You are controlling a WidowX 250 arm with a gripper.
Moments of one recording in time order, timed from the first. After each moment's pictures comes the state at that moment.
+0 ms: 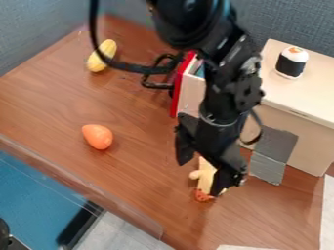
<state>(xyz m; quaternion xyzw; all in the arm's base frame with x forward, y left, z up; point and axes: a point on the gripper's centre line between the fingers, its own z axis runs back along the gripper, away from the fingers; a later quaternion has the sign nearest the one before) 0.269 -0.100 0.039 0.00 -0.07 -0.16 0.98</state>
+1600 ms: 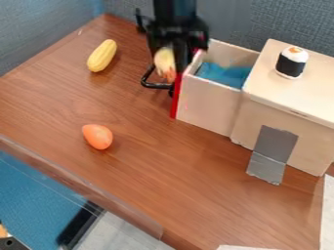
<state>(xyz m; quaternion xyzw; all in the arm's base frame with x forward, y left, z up) 0.335 0.025 0.132 -0.06 -0.12 0.01 0.99</state>
